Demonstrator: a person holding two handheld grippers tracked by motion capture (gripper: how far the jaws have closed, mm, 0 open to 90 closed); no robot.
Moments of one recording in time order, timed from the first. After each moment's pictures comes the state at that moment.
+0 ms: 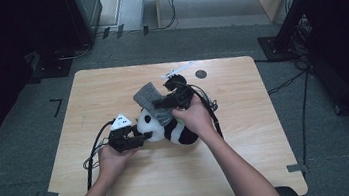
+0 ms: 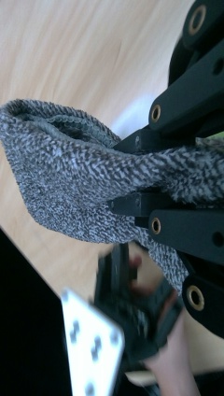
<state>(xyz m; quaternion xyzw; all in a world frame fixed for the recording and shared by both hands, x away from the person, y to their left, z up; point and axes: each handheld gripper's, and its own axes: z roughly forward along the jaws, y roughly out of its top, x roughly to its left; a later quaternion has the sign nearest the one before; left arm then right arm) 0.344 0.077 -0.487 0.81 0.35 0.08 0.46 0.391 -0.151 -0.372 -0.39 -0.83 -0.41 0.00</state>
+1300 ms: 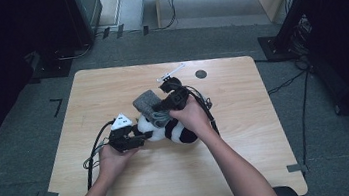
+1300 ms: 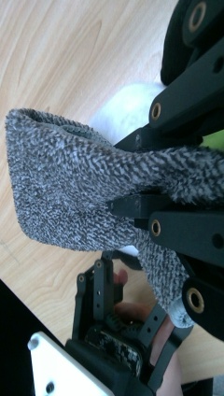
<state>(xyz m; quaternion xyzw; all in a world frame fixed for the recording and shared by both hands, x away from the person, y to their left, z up) 0.342 0.075 -0.487 0.81 0.35 0.09 0.46 0.414 -0.148 -0.396 -0.40 -0.84 -0.36 0.02</state>
